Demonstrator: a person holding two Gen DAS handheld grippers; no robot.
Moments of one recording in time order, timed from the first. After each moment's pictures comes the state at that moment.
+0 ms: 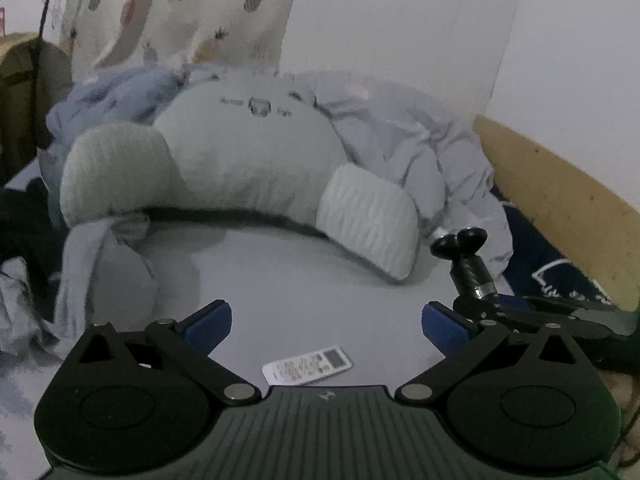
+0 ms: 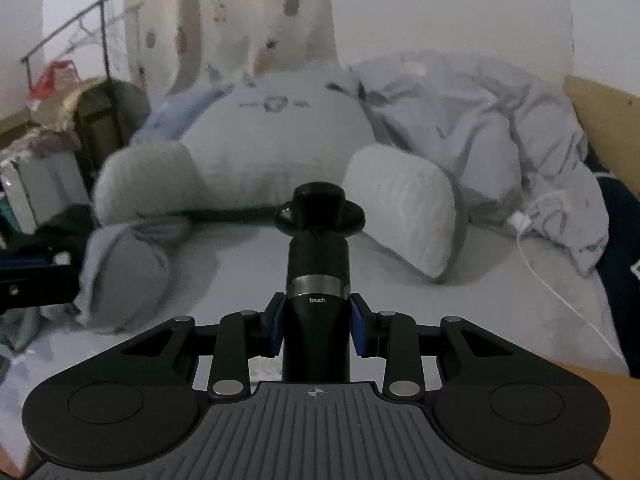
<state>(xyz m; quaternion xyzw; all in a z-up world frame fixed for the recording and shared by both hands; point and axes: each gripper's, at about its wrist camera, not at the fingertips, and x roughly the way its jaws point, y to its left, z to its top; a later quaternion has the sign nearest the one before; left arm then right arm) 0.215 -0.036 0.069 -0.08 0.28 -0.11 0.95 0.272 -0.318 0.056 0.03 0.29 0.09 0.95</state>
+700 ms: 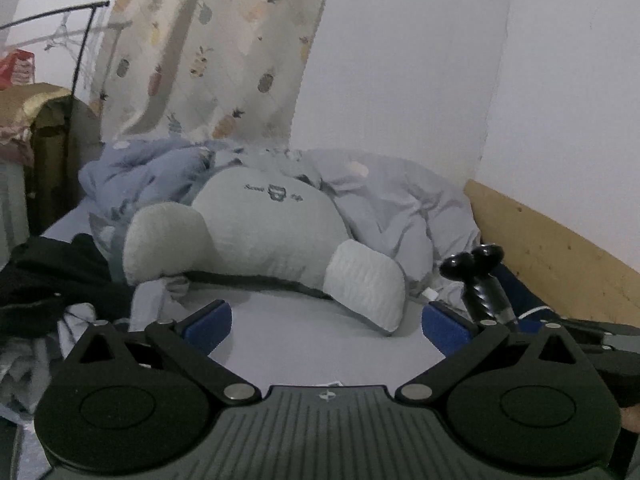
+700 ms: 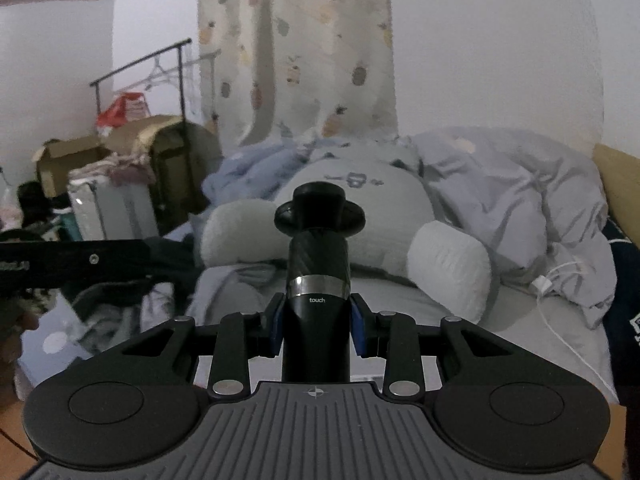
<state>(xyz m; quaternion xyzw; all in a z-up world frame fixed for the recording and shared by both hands) 0.106 0.001 0.150 -0.09 0.20 -0.09 0.97 0.137 -0.273 0.172 0.01 0.22 0.16 0.96</state>
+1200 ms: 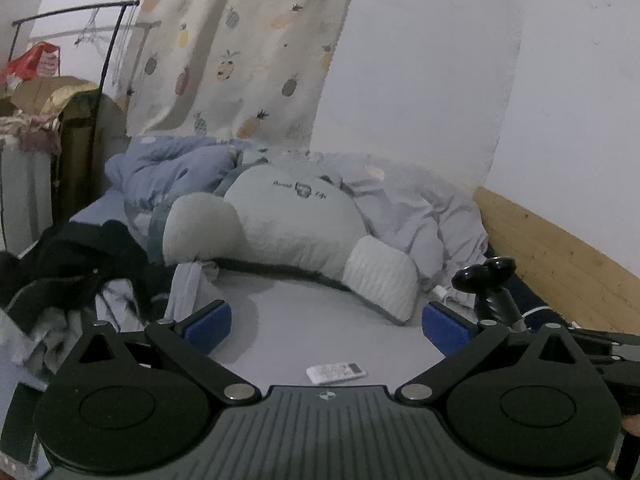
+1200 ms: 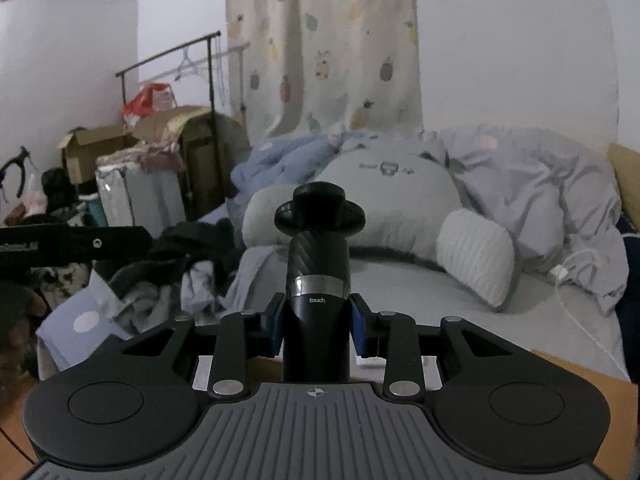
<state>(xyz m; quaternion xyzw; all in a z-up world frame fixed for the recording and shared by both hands) 0.057 0.036 0.128 -0.10 0.20 -0.07 0.97 0.078 -0.236 0.161 0.01 0.23 0.18 0.96</state>
